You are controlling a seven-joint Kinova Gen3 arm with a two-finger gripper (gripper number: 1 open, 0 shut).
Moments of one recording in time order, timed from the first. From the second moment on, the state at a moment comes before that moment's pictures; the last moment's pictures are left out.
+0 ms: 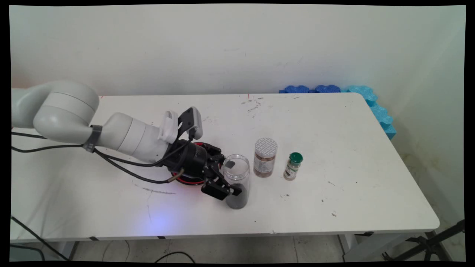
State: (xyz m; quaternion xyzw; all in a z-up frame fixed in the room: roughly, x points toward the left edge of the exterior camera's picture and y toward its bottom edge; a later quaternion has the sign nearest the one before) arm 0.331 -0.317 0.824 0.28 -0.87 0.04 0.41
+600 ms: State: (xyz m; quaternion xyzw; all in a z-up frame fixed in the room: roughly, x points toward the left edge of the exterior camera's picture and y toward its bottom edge) arm 0.329 -0.316 0.829 0.28 -0.87 0.03 0.41
